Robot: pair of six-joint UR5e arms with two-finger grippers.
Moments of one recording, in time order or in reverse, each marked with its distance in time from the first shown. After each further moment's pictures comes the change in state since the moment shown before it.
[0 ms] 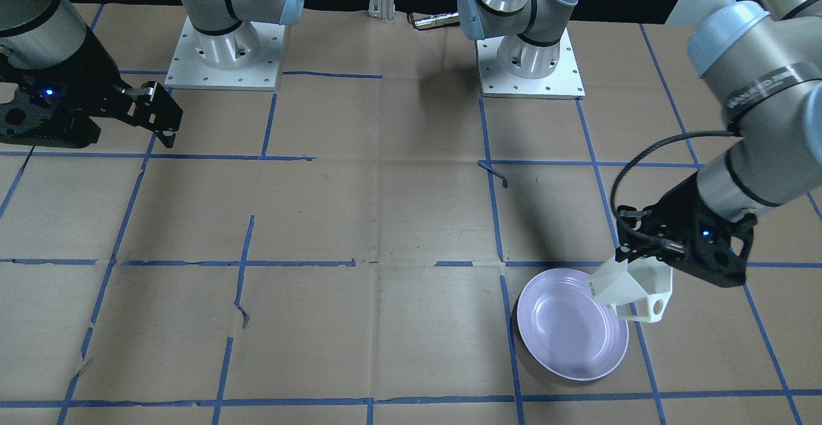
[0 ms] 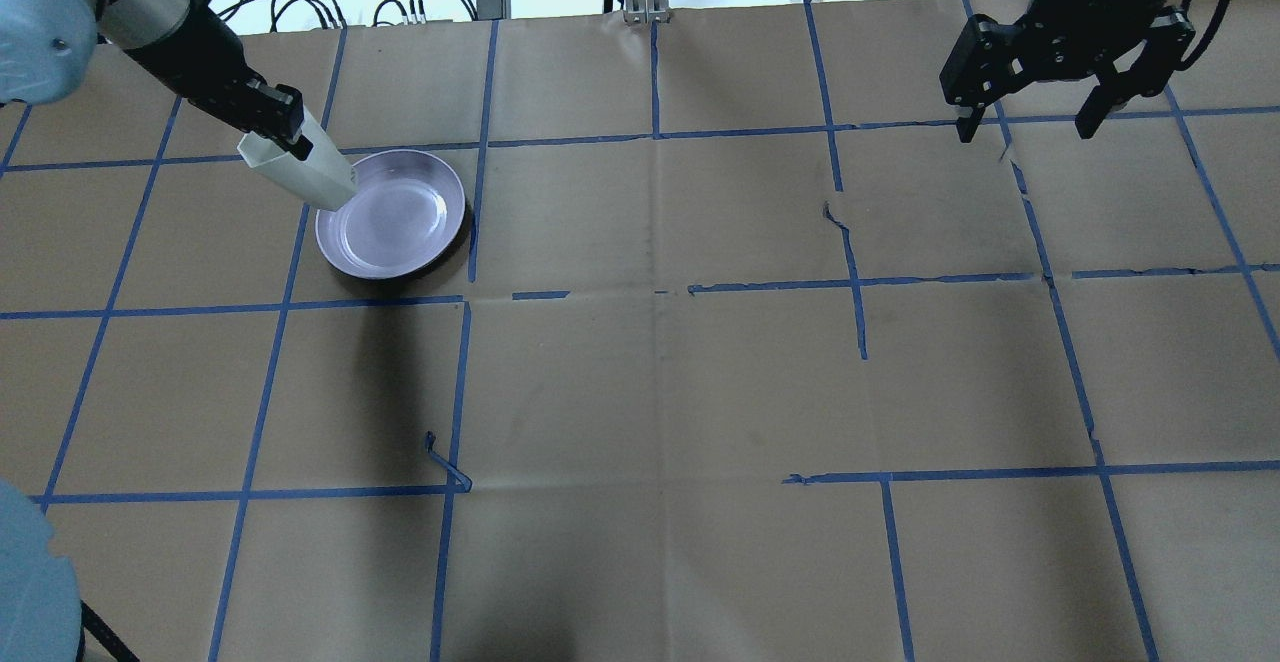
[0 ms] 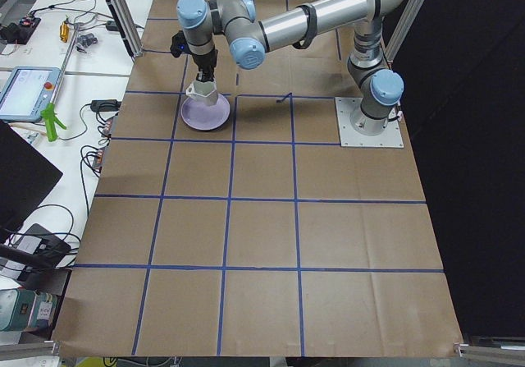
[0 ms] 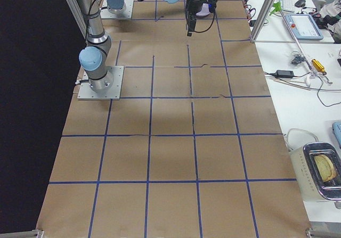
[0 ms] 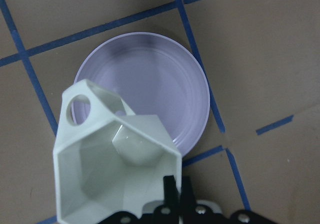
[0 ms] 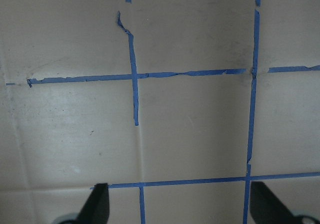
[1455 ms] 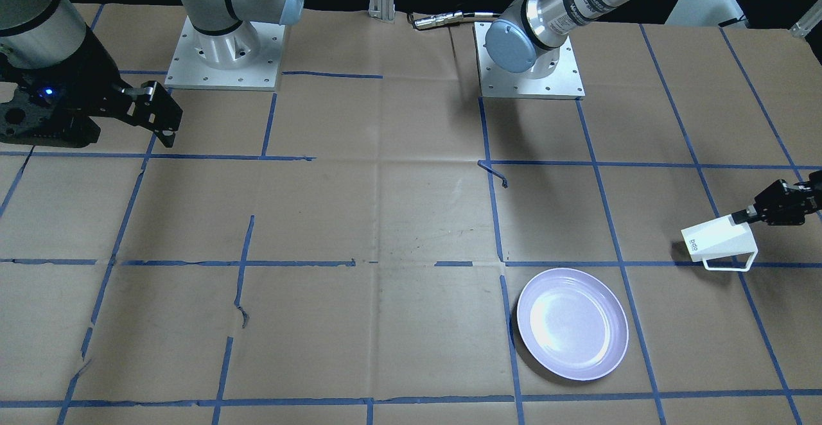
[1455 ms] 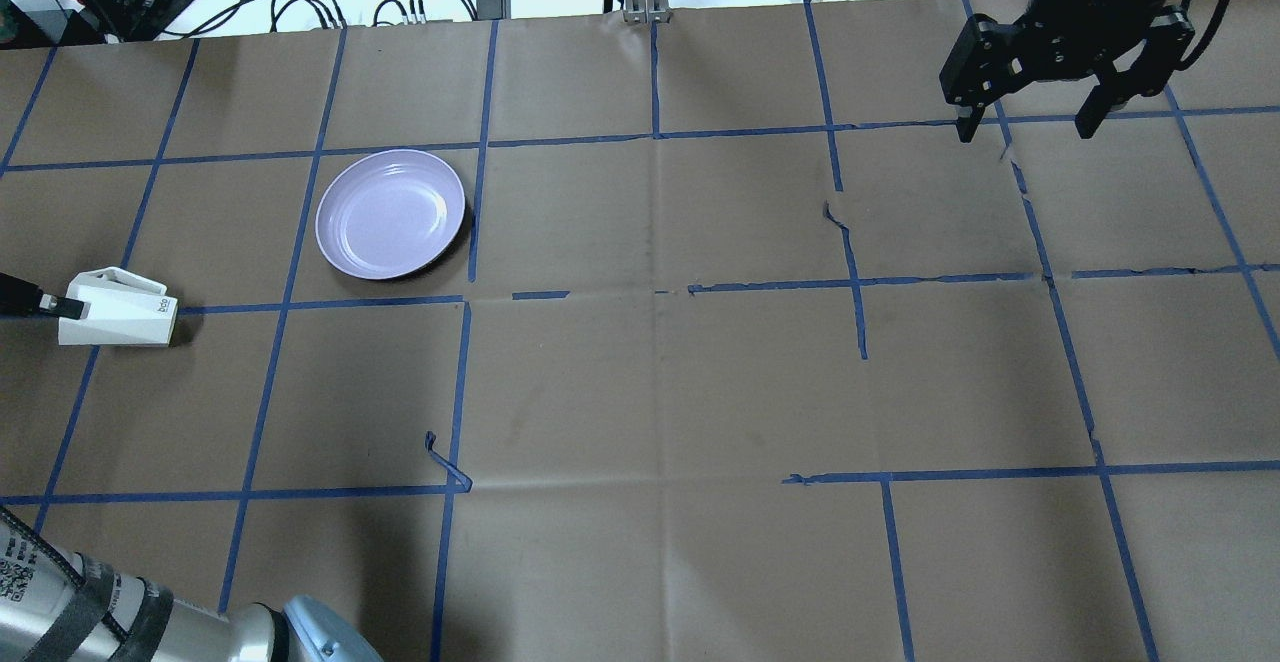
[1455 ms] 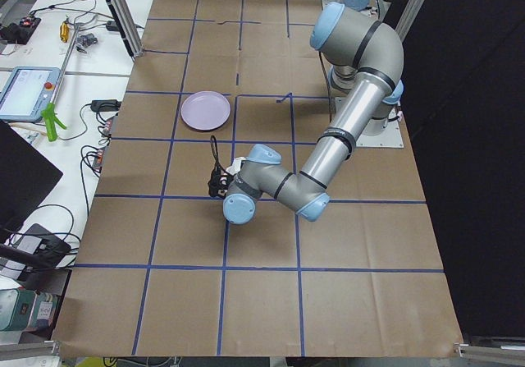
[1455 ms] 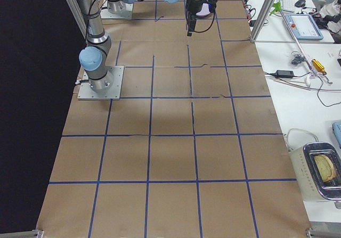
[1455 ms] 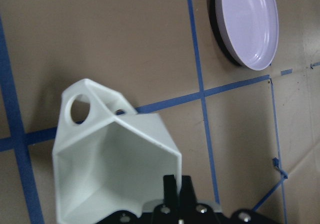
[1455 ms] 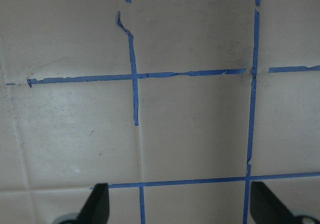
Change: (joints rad) left arm 0.724 -0.248 0.113 -0.453 -0.322 0.654; right arm 0.000 0.000 0.000 0.000 0.000 0.000
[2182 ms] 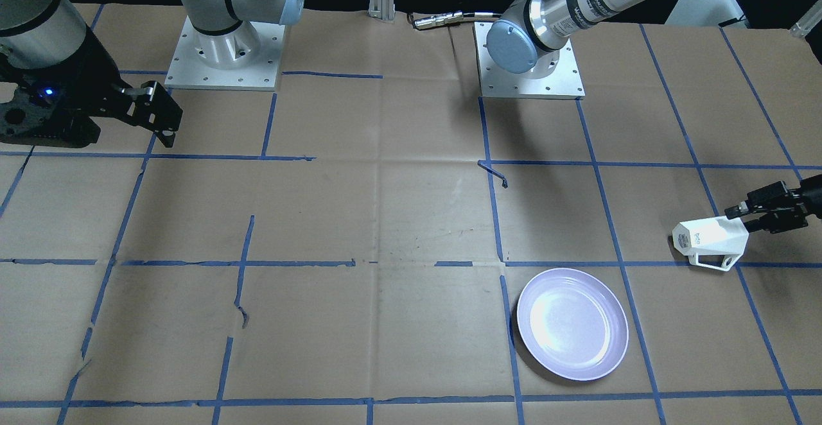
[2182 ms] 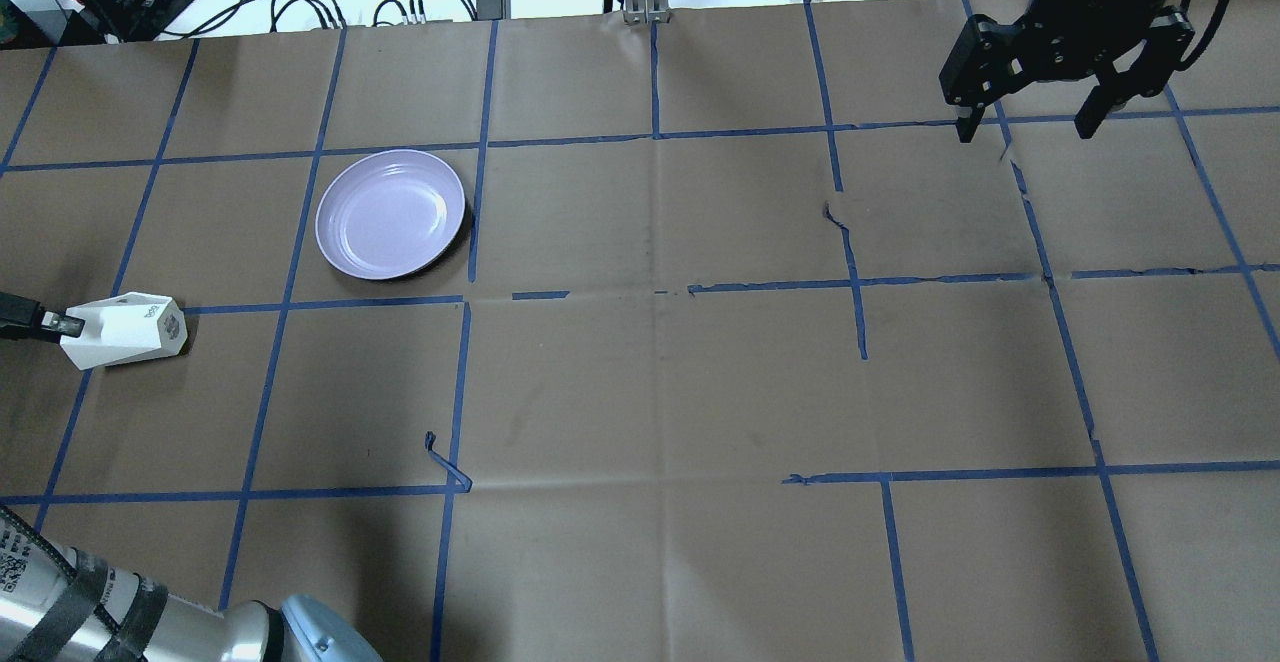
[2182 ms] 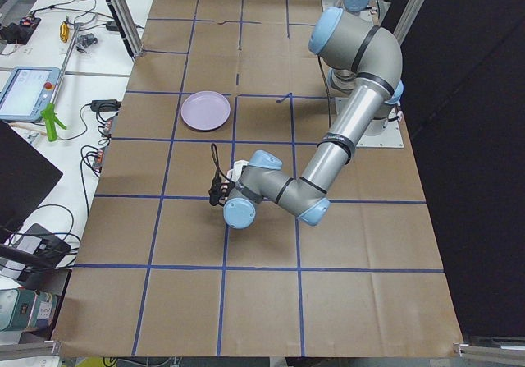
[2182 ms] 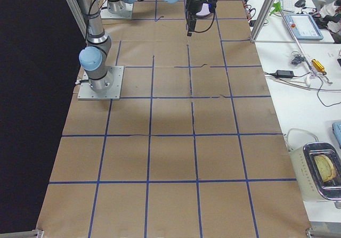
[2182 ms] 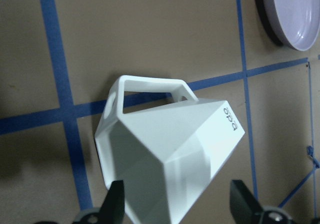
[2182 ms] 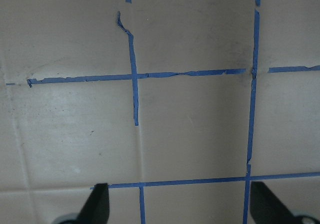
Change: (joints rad) left arm 0.022 -0.077 -0.014 0.061 0.064 0.004; right arm 0.000 0.000 0.000 0.000 0.000 0.000
